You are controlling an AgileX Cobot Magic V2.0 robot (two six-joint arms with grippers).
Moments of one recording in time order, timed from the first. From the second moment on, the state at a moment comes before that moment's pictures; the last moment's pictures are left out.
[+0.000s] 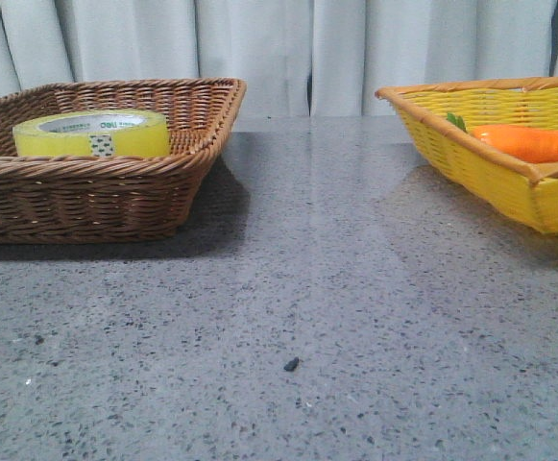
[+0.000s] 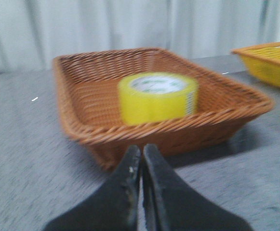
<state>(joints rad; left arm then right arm) -0.36 -0.01 -0.08 -0.01 0.25 -0.03 0.69 -0.01 -0.46 -0.33 0.39 0.02</state>
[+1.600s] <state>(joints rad) -0.12 -0.01 0.00 -0.02 0.33 -0.05 0.55 -0.01 -0.41 -0.33 0.34 0.02</state>
